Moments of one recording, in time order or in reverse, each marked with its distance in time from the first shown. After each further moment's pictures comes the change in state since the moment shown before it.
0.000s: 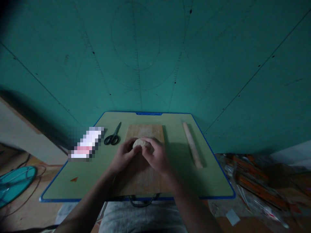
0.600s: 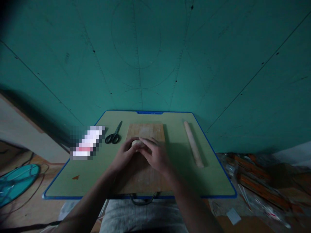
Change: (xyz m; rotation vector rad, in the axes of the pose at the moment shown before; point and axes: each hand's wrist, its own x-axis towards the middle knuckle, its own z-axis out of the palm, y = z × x) left_hand -0.002 0.002 0.001 -0.073 0.023 -0.049; right_hand 0.000 0.003 -0.001 -0.057 -0.167 -0.024
